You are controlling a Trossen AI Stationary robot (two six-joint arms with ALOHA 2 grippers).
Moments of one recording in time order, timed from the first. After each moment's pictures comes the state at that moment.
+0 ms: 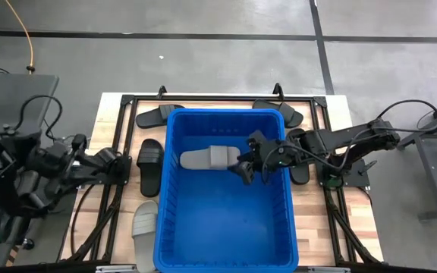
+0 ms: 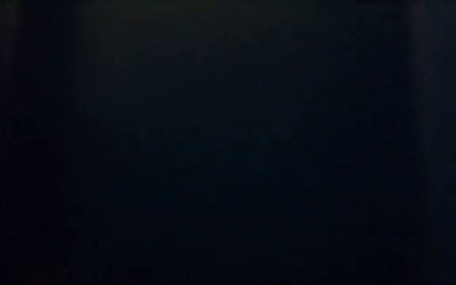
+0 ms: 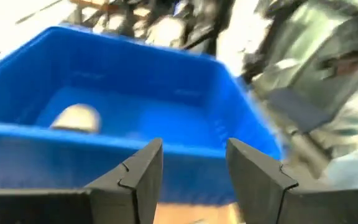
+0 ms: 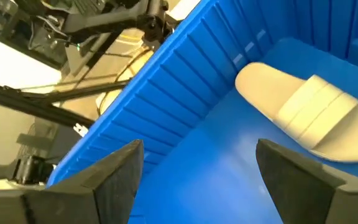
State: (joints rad) left arm 0.99 0.31 1.37 -1.57 0.98 0.15; right arm 0.27 1.46 1.50 -0.66 0.28 0.96
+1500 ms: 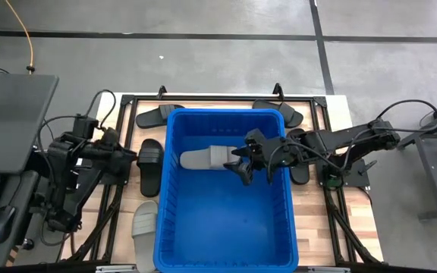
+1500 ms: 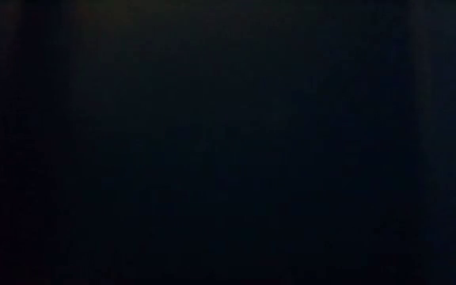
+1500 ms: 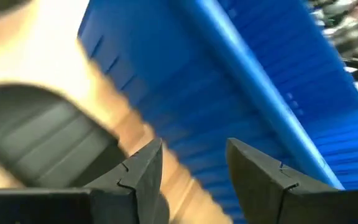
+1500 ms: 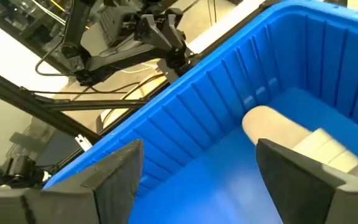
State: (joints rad) left arm 1.42 0.26 0.75 -1.57 0.90 0.14; right arm 0.28 1.46 1.50 -0.54 0.35 0.76
